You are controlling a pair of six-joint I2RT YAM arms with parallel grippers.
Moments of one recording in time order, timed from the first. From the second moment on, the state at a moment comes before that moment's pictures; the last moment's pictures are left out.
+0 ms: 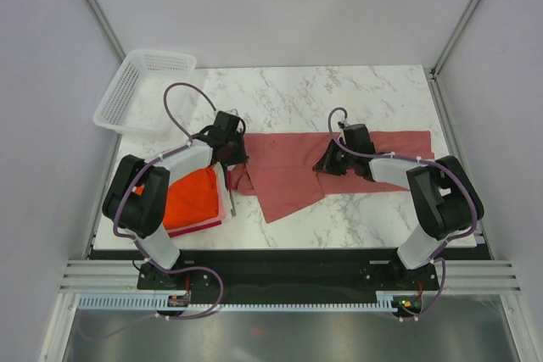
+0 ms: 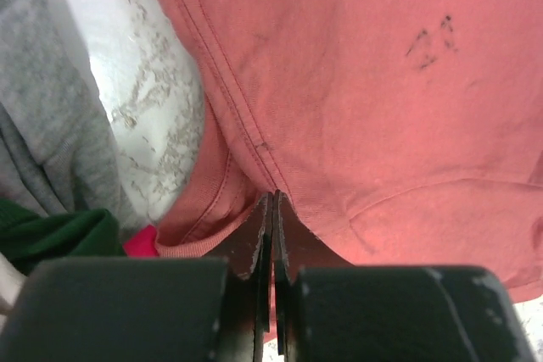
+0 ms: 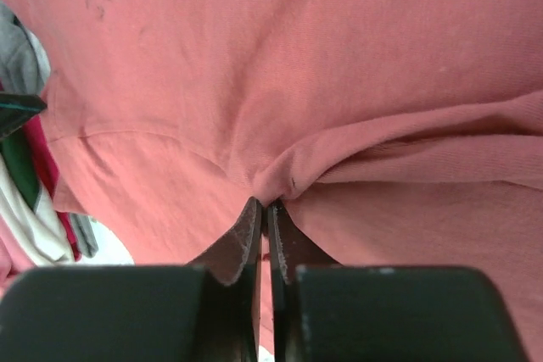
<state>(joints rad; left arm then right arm) -0.43 1.69 1.00 -0.26 -0.01 -0.55 0.34 1.66 0.76 0.10 -0.33 0.64</state>
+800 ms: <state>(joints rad) -0.39 1.63 1.02 -0.26 -0.02 -0.51 0.23 1.36 0.73 -0.11 -0.13 0.57</state>
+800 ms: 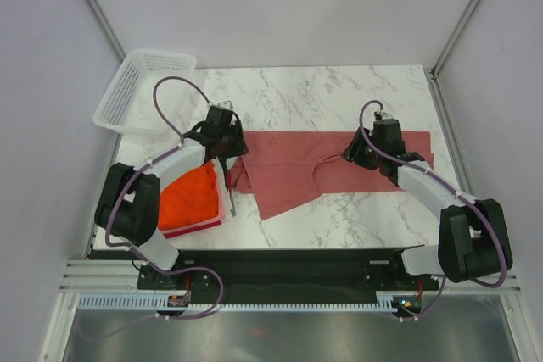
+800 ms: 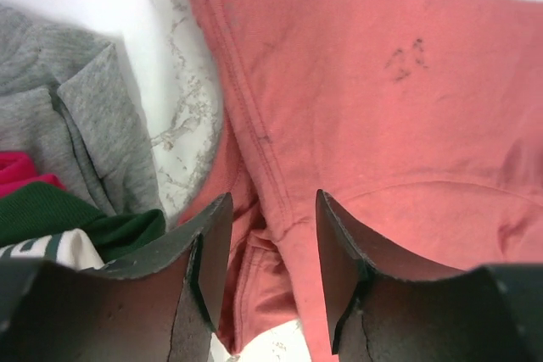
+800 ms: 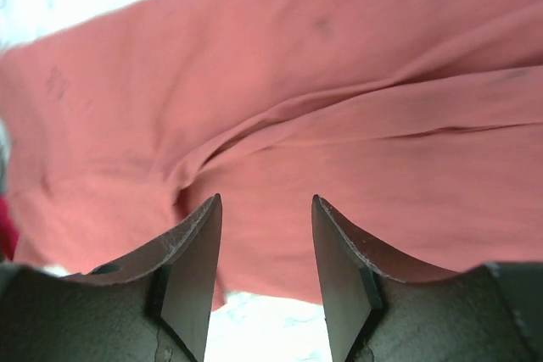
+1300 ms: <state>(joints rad) -0.65 1.81 1.37 -0.25 0.10 -0.48 0.17 1.62 1.04 -0.23 0.06 0.49</state>
